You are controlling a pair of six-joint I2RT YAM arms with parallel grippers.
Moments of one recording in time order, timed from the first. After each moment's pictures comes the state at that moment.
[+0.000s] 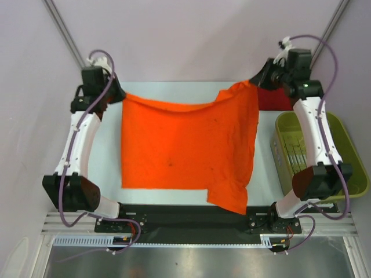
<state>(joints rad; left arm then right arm) -0.01 1.47 1.48 -0.58 0.07 -0.25 0.06 1.61 1.76 -0.66 -0.38 0.35</state>
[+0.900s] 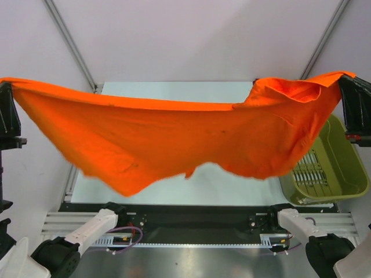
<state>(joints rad) -0.33 0.88 2.17 -0.62 -0.15 -0.02 0.12 0.98 2.25 -0.56 -0.37 0.33</state>
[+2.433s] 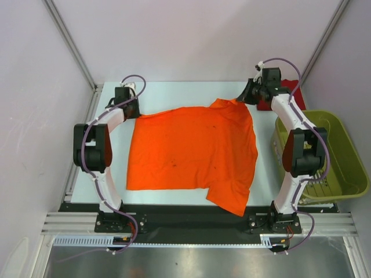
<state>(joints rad) -0.03 1.99 1.40 -0.17 0.04 -0.10 0.08 1.92 1.66 -0.40 -0.39 0.37</state>
